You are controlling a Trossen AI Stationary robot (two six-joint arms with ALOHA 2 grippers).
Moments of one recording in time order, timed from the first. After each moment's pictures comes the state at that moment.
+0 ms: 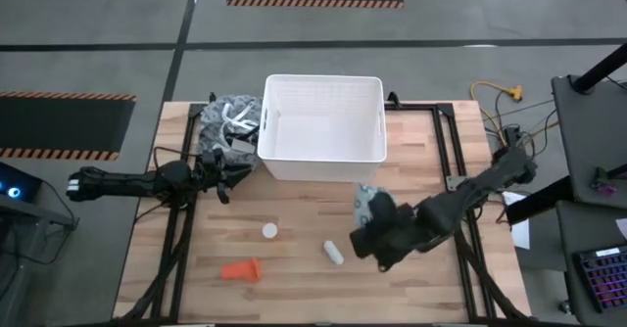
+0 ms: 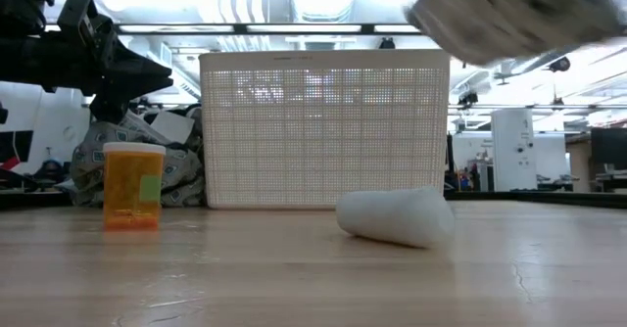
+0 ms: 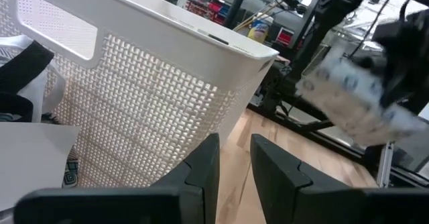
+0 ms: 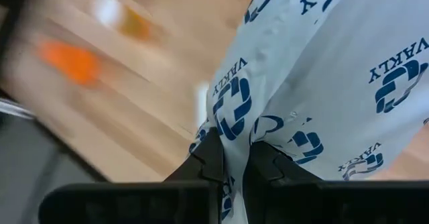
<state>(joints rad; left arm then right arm) 0.00 0.20 0.01 0.14 -0.29 -0.40 0.55 1.65 1.60 -1.14 0.42 1.62</state>
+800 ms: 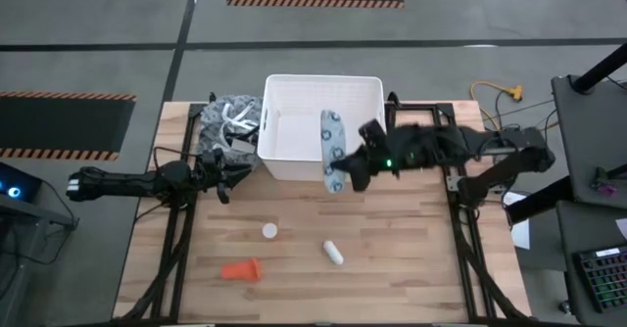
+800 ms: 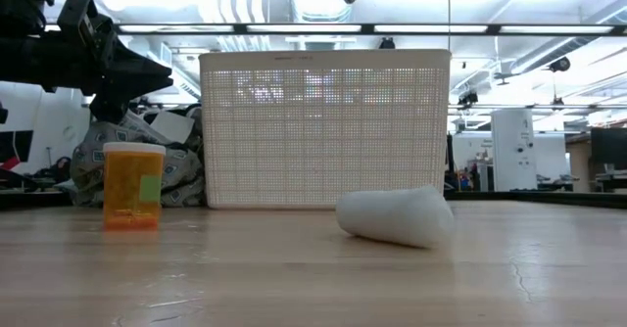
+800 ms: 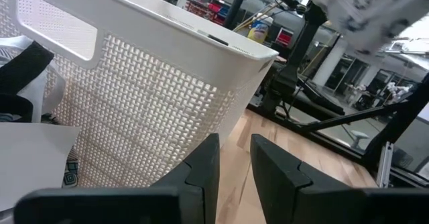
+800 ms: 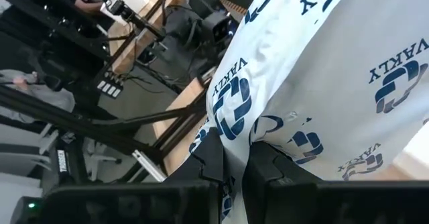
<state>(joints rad) 0.00 0.20 0.01 0.14 -0.29 -0.40 0.14 1.43 1.60 -0.61 0.21 0.91</state>
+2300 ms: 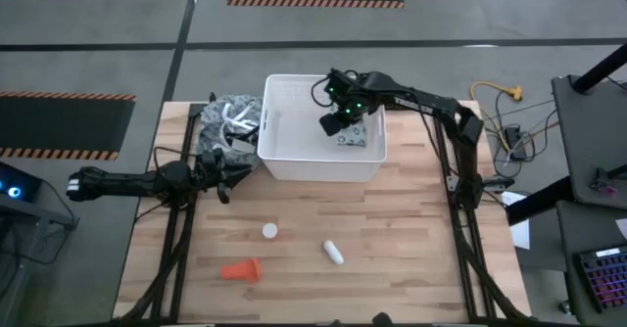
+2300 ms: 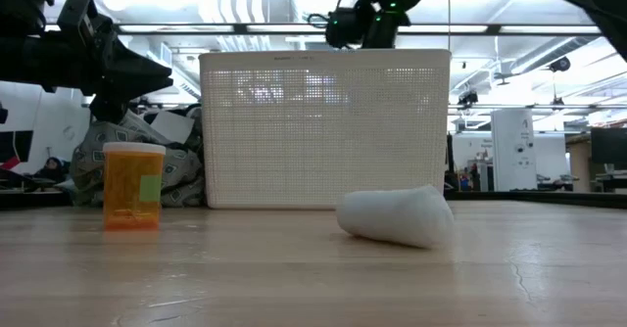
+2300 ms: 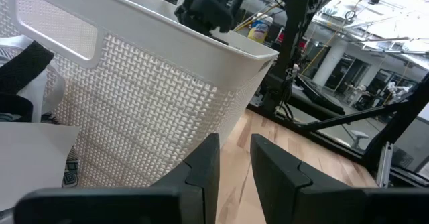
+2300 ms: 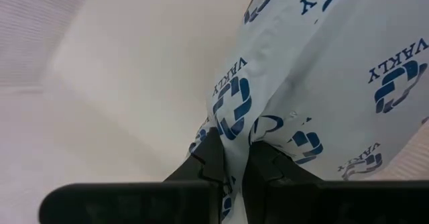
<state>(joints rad) 0.00 0.20 0.01 0.14 -0.29 -0.40 -0.50 1.99 1.84 -1.10 -0.02 0.52</state>
